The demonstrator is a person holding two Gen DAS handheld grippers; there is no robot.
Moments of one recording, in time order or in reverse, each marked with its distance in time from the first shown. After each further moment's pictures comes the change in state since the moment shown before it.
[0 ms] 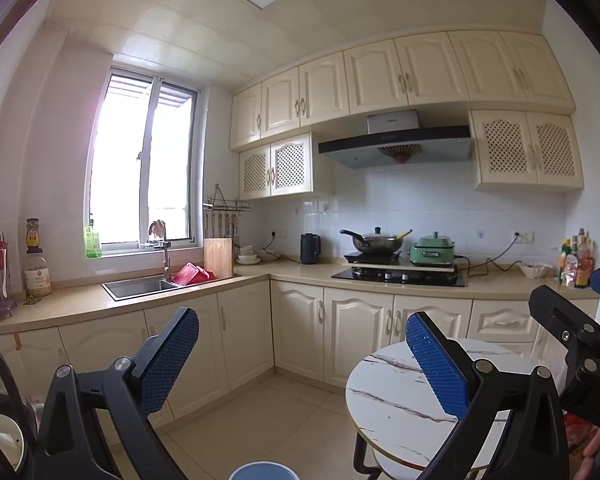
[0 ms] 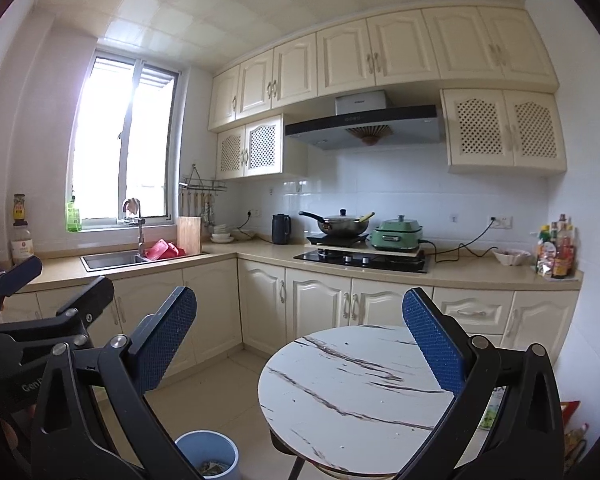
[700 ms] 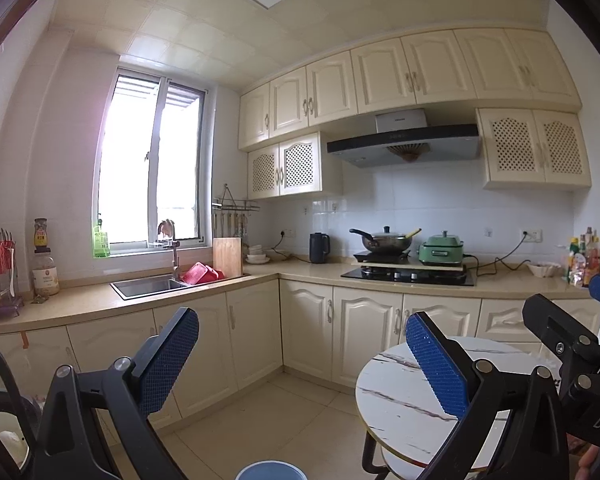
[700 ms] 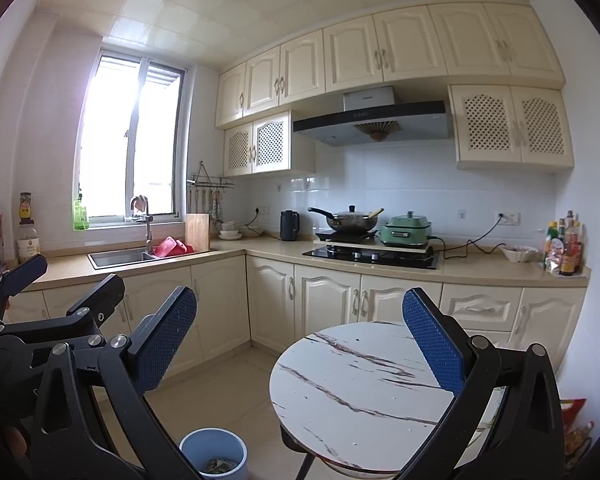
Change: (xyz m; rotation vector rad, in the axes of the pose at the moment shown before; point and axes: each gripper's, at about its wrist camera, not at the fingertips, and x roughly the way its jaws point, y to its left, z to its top) left arm 0.029 0.038 0.048 -0.001 0.005 0.018; right arm 0.004 0.004 -0.008 0.002 0.015 0.042
